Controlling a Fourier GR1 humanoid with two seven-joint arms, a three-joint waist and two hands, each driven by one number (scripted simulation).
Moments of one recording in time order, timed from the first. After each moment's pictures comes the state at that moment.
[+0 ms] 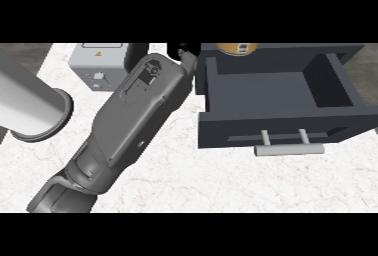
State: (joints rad) left arm -1.21 0.00 -0.19 -0.86 0.43 0.60 0.08; right arm 0.43 -0.01 -0.67 -2.29 -0.54 0.47 0.25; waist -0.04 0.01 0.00
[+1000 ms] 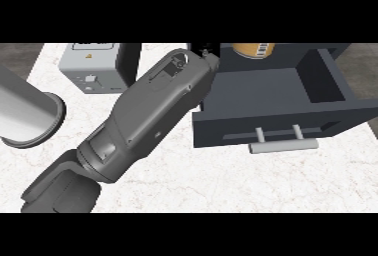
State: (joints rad) left arm -1.38 0.00 -0.43 -0.57 0.76 0.69 -0.06; right arm 0.38 -0.03 -0.66 -2.31 -0.56 0.44 0.31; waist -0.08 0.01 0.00
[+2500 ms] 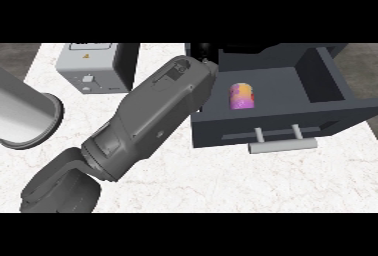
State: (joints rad) left arm -1.40 0.00 -0.60 -0.46 1.00 0.78 -0.21; right arm 0.28 -0.10 -0.68 -2.34 -0.42 0.48 0.22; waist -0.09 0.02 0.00
